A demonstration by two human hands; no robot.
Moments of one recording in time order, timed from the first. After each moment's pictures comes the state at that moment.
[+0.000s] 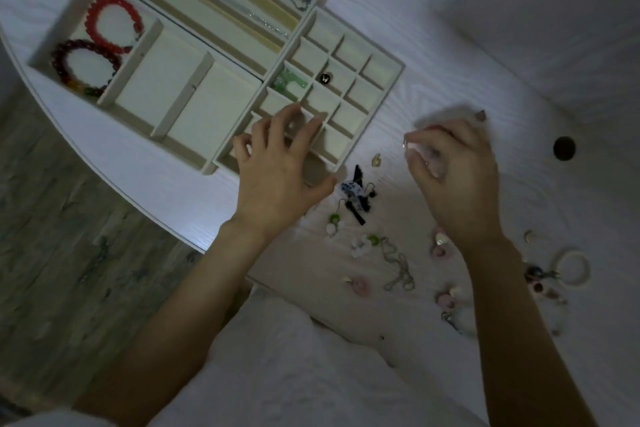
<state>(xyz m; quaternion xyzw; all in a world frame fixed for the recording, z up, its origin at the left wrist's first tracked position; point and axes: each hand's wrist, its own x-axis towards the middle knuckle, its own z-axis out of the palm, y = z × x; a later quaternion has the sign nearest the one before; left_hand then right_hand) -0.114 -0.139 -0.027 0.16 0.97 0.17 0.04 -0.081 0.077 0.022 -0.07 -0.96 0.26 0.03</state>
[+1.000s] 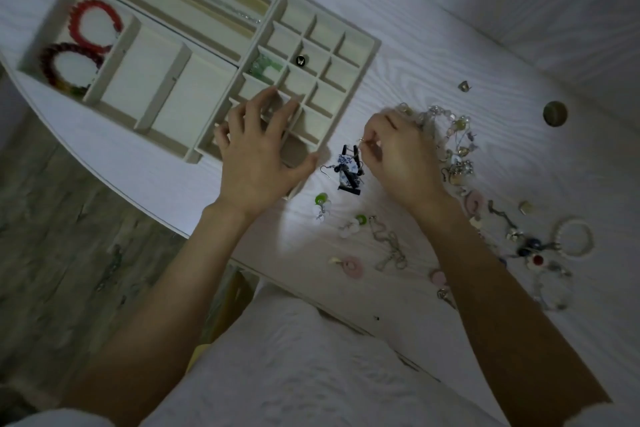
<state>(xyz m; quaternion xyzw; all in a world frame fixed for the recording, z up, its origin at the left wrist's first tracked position) -0.107 -0.138 -0.031 0.16 0.97 0.18 0.04 -0.077 0.069 -0.026 0.01 -0.98 0.21 -0.02</state>
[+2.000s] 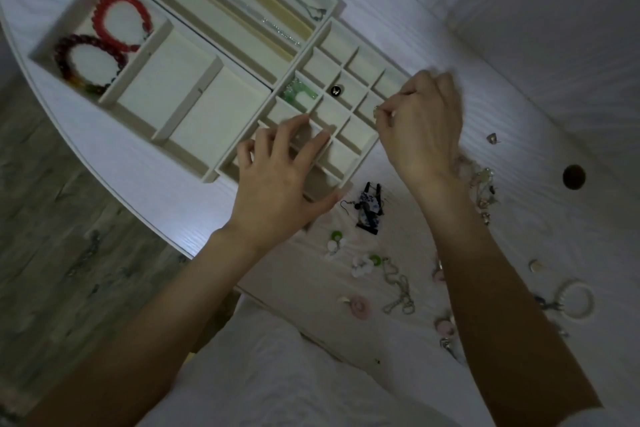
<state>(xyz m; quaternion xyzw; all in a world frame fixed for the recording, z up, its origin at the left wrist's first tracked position) -0.117 -0.144 -0.025 0.19 0.97 0.16 0.05 -0.165 0.045 -0.007 -0.03 -1.00 0.09 0.03</state>
